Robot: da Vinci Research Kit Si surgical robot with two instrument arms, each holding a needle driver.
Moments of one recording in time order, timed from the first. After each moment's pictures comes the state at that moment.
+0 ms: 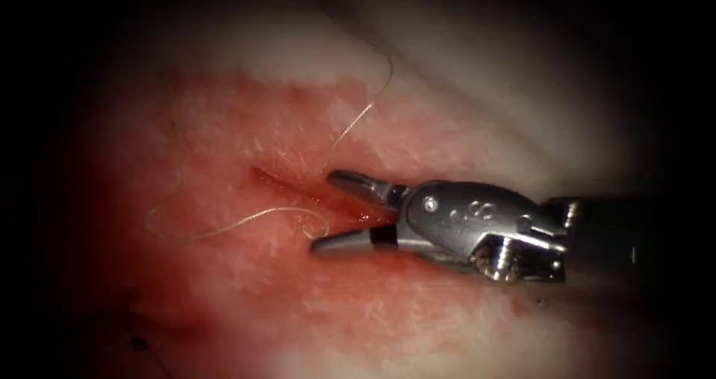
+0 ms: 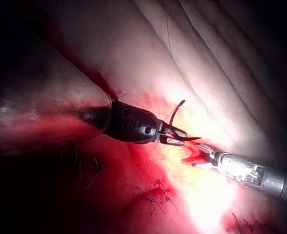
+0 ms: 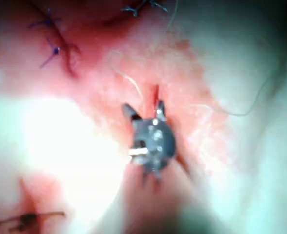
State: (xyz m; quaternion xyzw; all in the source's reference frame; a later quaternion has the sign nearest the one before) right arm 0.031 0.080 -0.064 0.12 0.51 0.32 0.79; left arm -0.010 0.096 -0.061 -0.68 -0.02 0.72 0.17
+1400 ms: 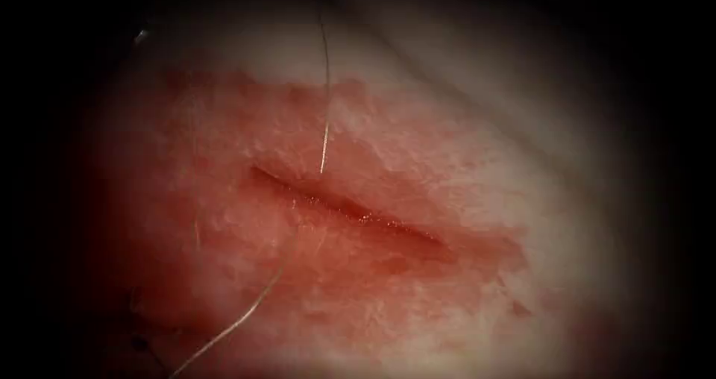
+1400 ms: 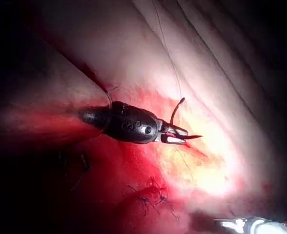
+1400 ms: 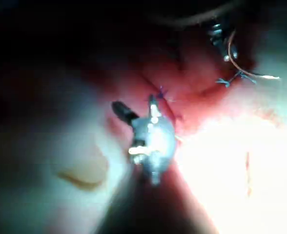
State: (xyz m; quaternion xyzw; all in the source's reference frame) right arm 0.036 0.073 -0.086 0.20 0.60 0.24 0.74; left arm -0.013 0.094 -0.059 -0.68 -0.02 0.71 0.16
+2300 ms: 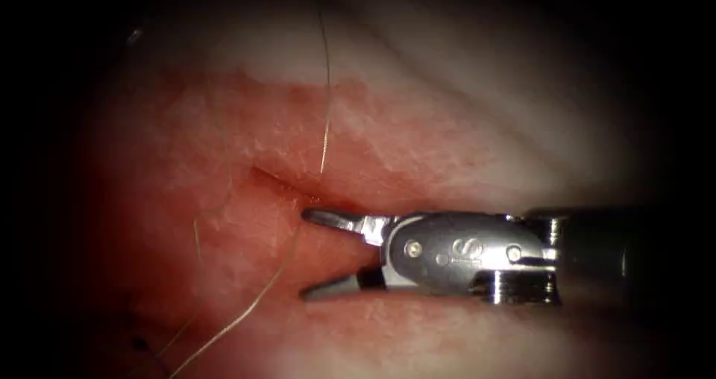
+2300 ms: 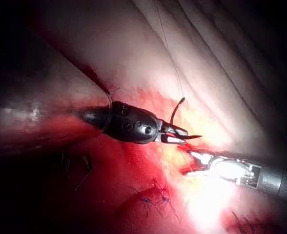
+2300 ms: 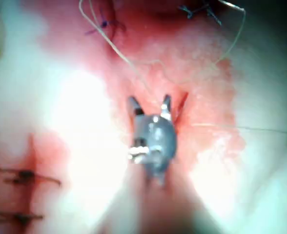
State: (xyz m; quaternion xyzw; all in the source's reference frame) right arm 0.033 0.077 -0.066 0.05 0.57 0.15 0.80; left arm -0.013 0.094 -0.059 -0.69 -0.02 0.71 0.15
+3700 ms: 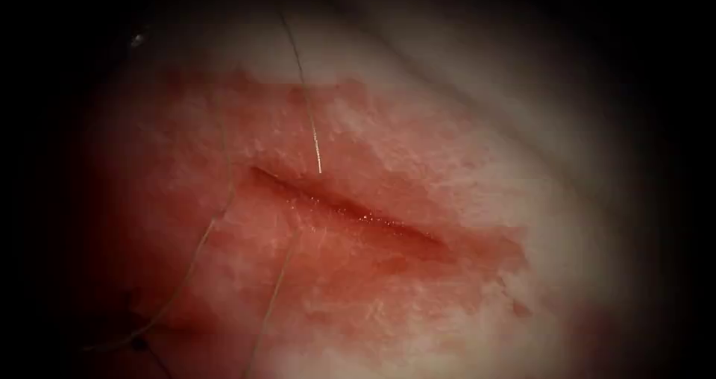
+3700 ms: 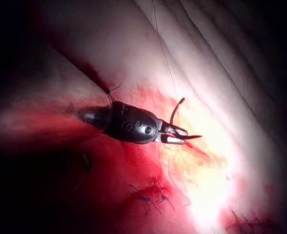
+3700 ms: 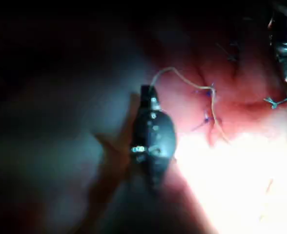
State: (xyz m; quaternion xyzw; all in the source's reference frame) right arm 0.036 0.066 -0.088 0.16 0.63 0.12 0.75; left arm -0.013 0.094 -0.059 -0.68 -0.03 0.71 0.16
